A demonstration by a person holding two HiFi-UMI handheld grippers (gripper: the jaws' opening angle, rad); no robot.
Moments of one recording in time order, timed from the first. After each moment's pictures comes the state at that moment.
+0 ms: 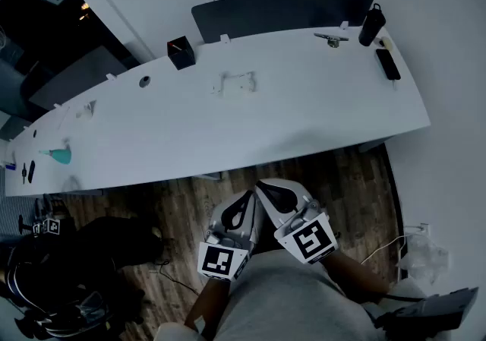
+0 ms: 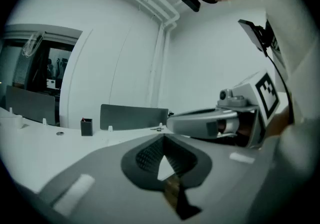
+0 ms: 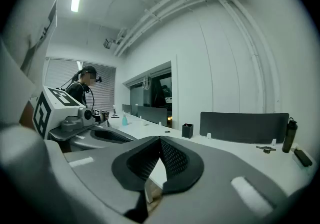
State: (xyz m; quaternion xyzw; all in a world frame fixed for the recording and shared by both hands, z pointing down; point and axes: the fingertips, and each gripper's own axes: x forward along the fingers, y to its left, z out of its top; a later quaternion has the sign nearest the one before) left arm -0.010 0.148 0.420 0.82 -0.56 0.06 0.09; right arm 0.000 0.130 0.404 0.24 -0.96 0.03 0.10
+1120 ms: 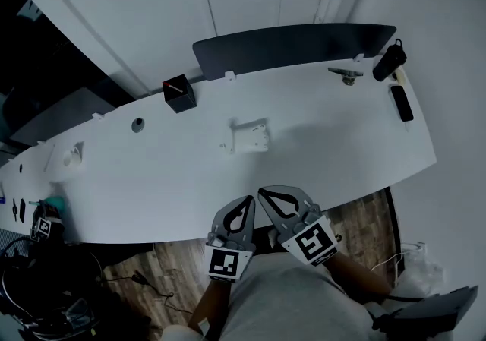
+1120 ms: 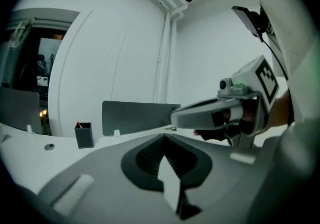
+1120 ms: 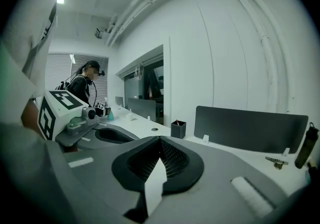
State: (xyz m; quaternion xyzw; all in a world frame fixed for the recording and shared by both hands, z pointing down) left arm -0.105 -0.038 0.453 0.83 -0.54 0.10 0.08; right arm -0.092 -0.054 0.426 0.24 -0.96 0.03 0.16
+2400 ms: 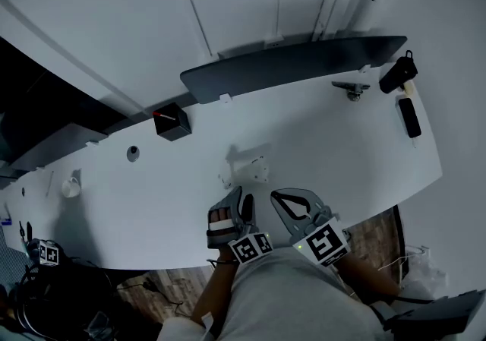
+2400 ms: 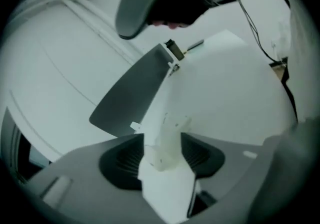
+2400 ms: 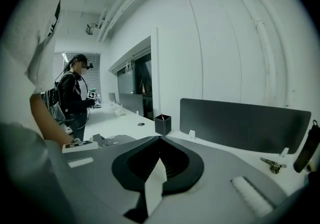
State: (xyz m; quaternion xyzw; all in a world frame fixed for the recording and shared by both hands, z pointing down) left arm -0.132 -0.160 0.578 0.68 -0.50 0.52 -0.15; right arm -0.074 -0.162 0.450 0.25 -0.95 0.05 0.19
